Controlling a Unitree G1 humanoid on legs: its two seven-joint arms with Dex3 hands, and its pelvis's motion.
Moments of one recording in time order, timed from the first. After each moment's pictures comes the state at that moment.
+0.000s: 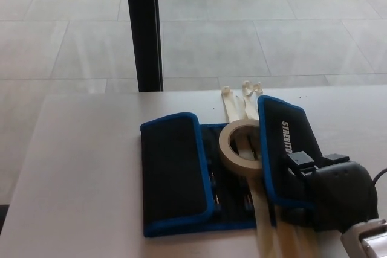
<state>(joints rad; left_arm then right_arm) -0.06 0.65 0.24 1.30 -0.08 -0.01 -0.22 -0.47 -0.52 0.71 0.63 -0.78 0.02 -0.68</state>
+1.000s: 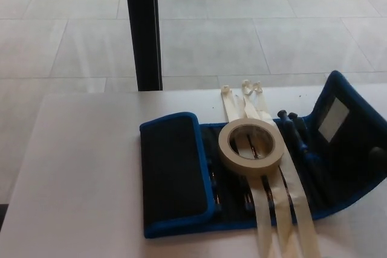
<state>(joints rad) -0.07 0.69 0.22 1.30 -0.08 -0.01 -0.24 -0.40 -0.51 0.11 0.74 -0.64 -0.19 -0.97</state>
